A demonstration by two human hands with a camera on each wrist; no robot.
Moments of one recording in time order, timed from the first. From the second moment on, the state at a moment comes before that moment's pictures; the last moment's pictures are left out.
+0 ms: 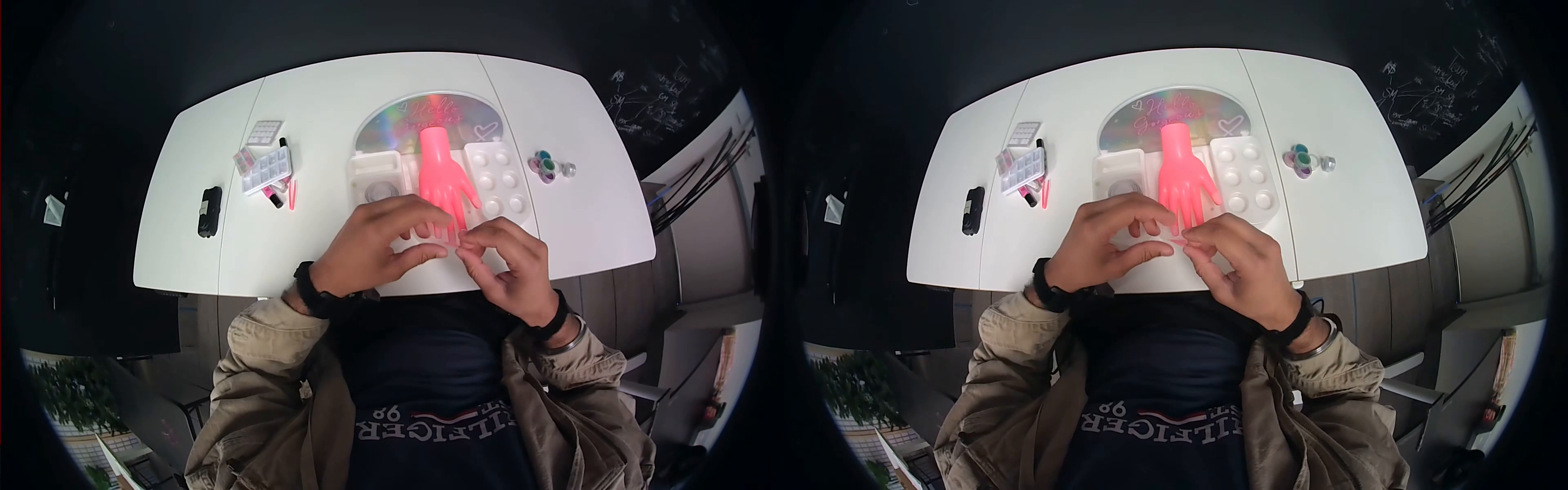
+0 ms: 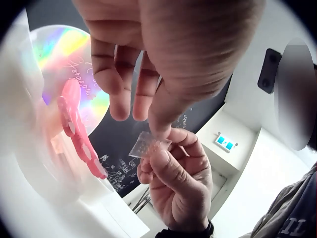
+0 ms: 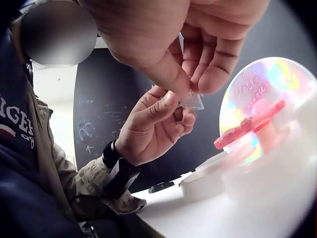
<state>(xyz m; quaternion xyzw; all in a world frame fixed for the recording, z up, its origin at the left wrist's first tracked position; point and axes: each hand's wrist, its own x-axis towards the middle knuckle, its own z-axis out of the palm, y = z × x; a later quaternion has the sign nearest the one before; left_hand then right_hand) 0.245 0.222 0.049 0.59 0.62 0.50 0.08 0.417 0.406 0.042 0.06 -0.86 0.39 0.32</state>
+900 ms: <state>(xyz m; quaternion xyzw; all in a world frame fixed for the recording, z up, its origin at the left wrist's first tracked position) 0.170 0.204 0.025 0.49 0.81 0.32 0.03 0.412 0.416 0.011 -0.05 -0.71 0.66 0.24</state>
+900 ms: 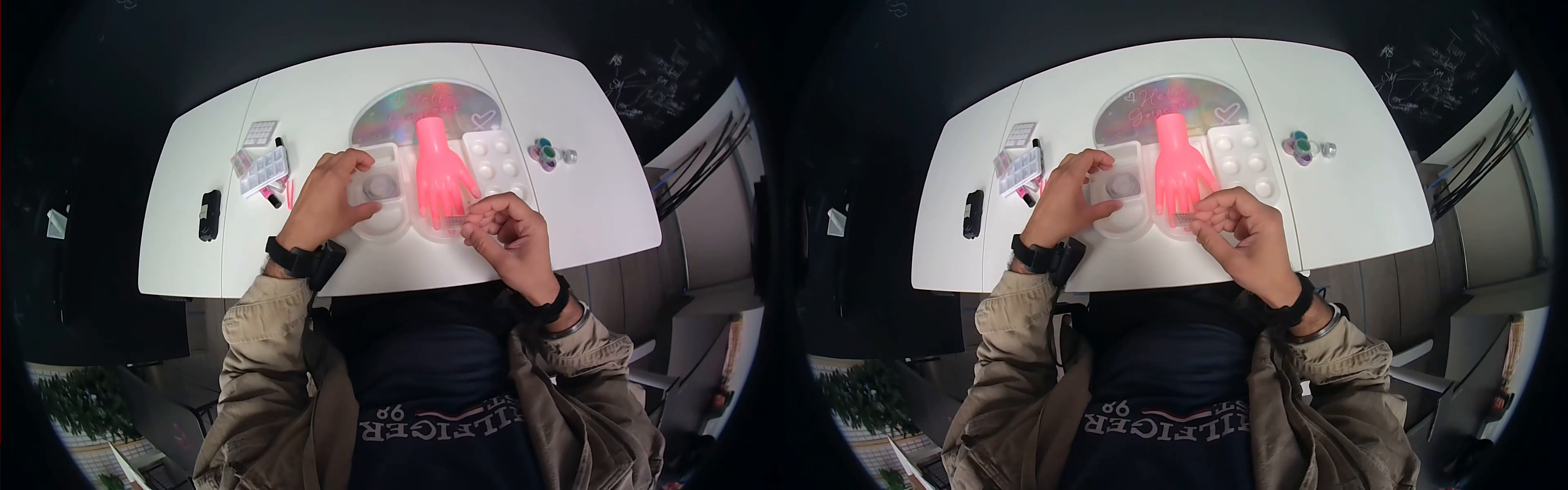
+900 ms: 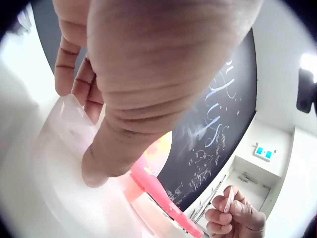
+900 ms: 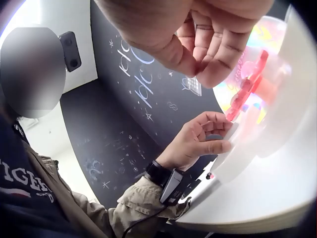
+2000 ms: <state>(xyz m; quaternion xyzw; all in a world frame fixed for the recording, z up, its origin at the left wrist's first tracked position) 0.237 0.213 0.070 0.54 0.64 0.50 0.23 0.417 0.416 0.025 0.14 -0.83 0.36 0.40</state>
